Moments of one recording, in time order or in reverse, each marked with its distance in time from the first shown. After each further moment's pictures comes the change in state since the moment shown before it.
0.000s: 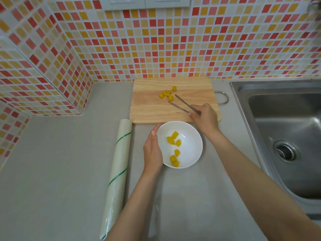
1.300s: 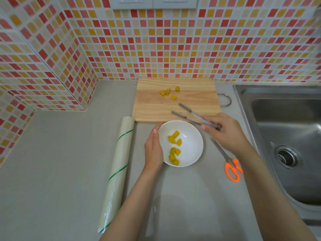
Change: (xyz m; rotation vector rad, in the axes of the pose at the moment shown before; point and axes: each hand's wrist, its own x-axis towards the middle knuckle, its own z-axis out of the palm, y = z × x) left_hand 0.000 0.000 0.002 0.008 0.000 0.026; right_hand -0.069 -0.014 -0.075 0.163 -0.123 -0.139
